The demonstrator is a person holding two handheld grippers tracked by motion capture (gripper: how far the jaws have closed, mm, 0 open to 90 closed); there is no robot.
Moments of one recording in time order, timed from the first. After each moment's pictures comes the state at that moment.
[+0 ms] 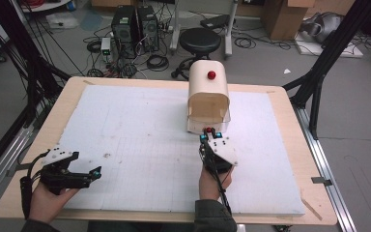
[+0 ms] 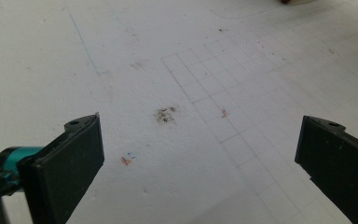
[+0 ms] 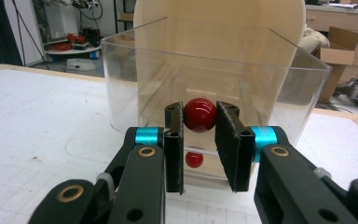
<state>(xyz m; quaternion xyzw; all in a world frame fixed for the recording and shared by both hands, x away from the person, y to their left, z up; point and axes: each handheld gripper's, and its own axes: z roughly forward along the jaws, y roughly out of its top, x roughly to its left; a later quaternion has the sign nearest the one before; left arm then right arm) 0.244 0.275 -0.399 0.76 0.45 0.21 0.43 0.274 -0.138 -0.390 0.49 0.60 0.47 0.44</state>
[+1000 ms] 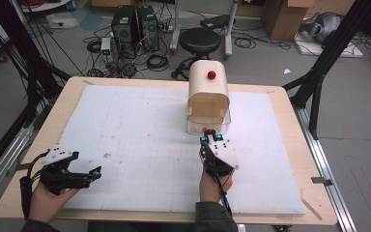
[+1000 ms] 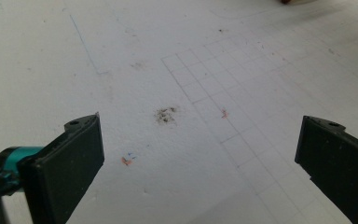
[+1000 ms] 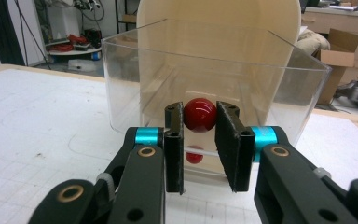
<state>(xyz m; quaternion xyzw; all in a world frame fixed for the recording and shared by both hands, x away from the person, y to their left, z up) 0.244 0.275 -0.399 0.76 0.45 0.21 0.43 0.268 -0.140 -0.390 0.48 0.60 0.47 0.44</state>
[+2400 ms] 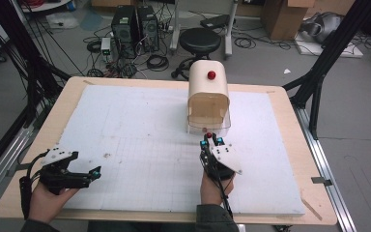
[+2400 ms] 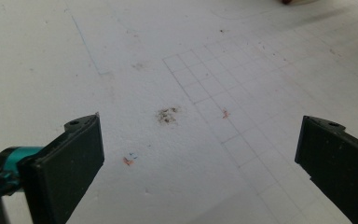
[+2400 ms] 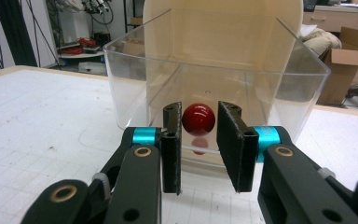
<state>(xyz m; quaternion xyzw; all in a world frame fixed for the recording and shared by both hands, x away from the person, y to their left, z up) 0.244 0.276 -0.399 0.76 0.45 0.21 0.43 0.260 -0.145 -0.397 0.48 0.60 0.48 0.42</state>
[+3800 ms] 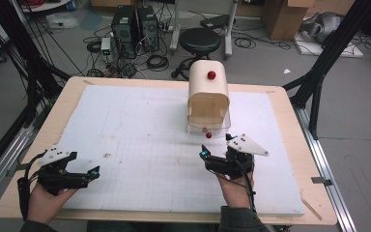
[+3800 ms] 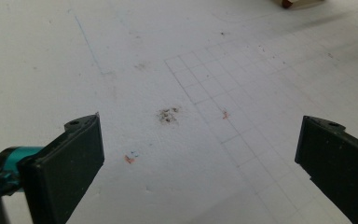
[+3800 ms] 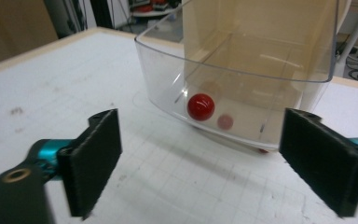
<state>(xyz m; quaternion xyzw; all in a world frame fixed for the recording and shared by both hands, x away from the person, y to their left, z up) 0.241 0.278 -0.397 0.75 0.46 0.21 0.43 0.263 -0.191 -0.362 0.43 0.71 0.49 0.28</state>
